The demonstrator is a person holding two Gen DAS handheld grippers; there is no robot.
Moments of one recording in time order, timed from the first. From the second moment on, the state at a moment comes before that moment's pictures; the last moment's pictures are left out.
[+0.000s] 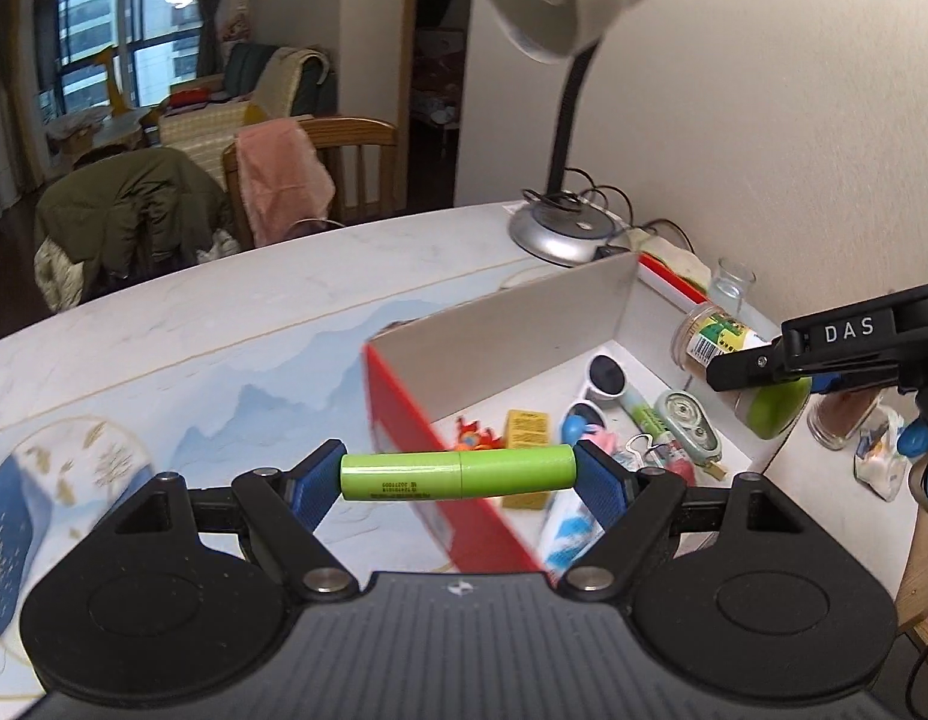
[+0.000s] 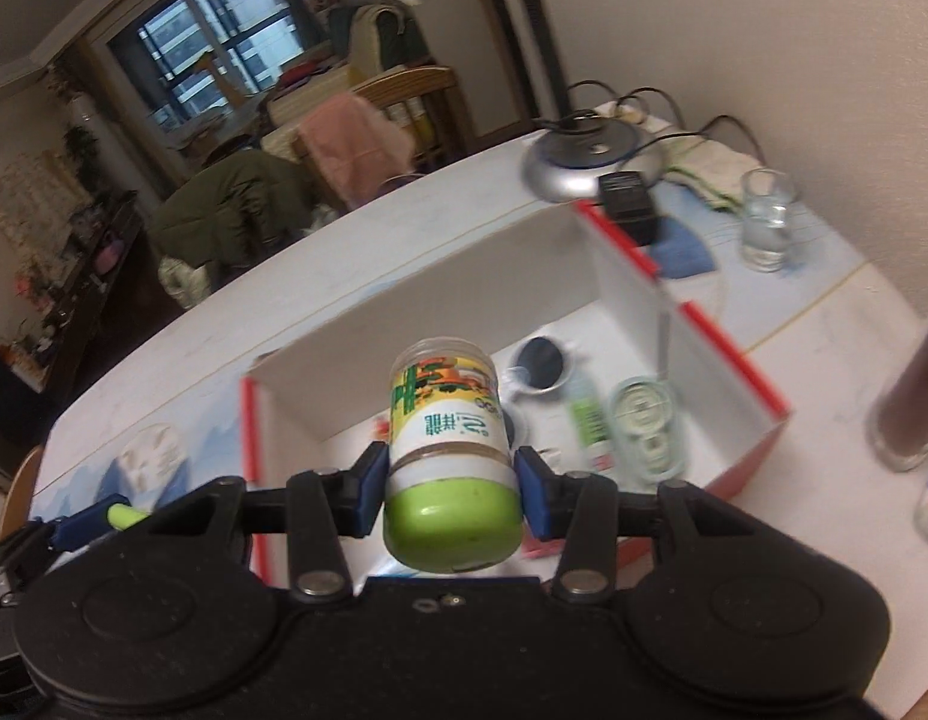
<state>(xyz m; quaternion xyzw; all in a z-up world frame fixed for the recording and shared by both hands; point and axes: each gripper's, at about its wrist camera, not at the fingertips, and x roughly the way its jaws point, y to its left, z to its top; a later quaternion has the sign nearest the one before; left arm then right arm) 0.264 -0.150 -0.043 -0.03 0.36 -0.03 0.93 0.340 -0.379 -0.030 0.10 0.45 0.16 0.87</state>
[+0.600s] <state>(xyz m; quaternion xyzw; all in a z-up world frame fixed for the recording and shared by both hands) 0.340 -0.230 -0.089 0.05 0.42 -0.06 0.90 0.395 -0.401 -0.075 0.05 0.48 0.16 0.86</state>
